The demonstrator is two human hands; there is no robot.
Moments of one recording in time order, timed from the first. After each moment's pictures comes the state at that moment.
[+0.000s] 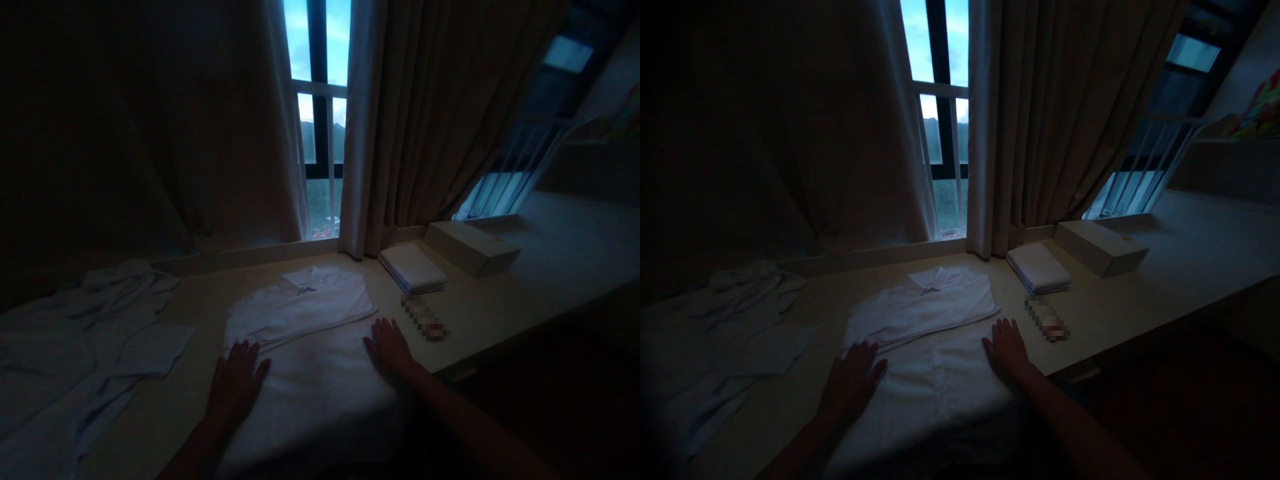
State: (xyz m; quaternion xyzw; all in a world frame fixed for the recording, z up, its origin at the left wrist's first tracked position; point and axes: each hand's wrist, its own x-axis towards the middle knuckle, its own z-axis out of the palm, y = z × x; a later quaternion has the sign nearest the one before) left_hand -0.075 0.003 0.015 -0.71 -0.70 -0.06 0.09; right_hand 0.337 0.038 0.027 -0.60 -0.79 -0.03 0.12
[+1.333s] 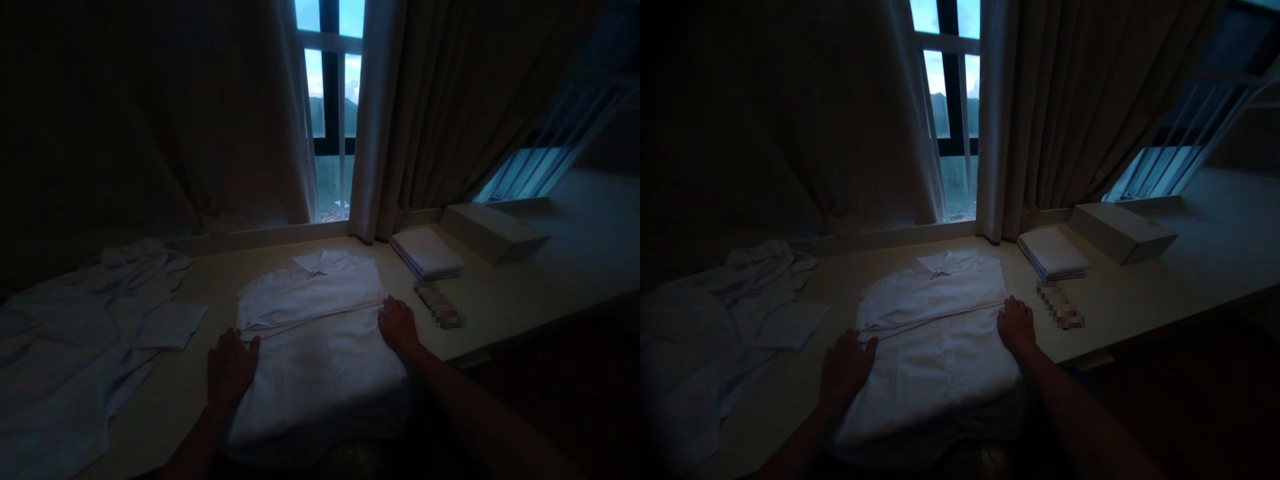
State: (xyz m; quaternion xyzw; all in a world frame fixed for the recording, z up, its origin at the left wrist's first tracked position) left_hand -0.077 -0.009 0.033 -0.57 -0.81 -0.10 0.06; right_hand 0.325 0.058 0.024 -0.68 -0.71 -0.04 0.15
